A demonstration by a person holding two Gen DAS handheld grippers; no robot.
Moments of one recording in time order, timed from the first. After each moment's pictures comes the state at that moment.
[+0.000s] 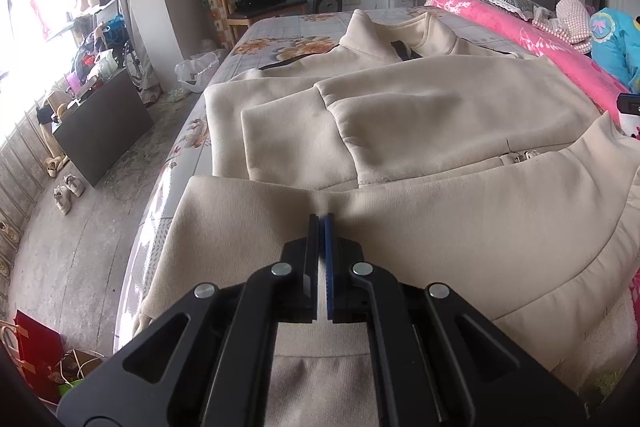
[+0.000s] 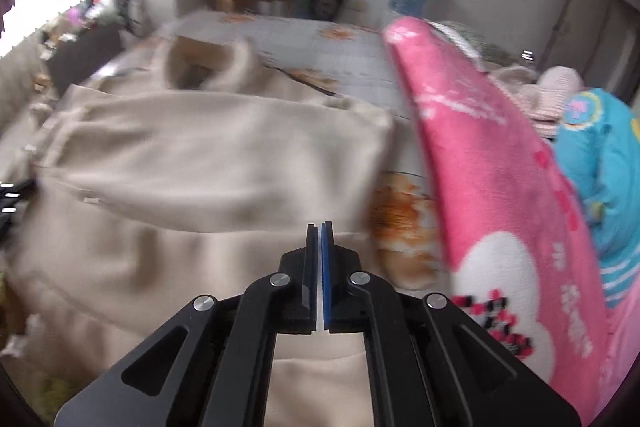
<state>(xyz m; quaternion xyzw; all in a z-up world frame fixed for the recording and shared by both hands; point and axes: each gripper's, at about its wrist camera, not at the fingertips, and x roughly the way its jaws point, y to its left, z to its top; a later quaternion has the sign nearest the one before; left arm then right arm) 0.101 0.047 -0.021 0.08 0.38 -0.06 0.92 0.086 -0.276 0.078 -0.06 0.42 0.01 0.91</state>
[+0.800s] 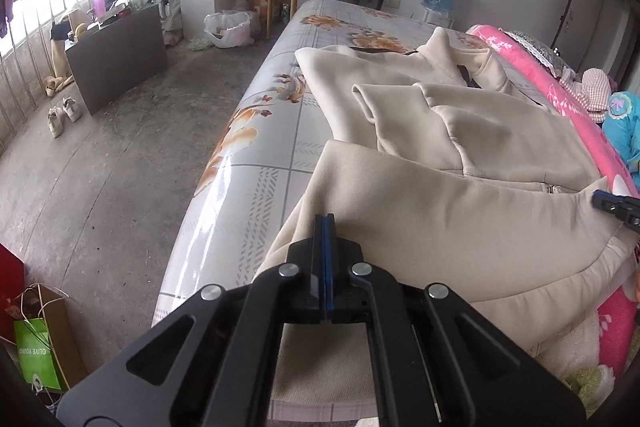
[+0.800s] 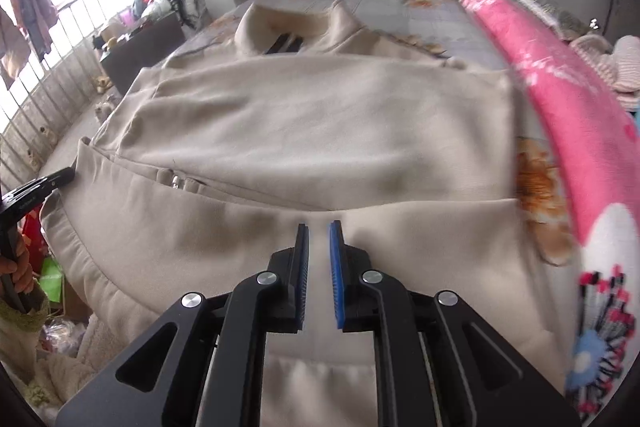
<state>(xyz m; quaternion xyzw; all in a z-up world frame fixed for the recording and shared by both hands) 0.090 0.146 -0.017 -0.05 0.41 -0.04 0.91 0.088 -0.245 0.045 0.00 0.45 0.10 0.89</state>
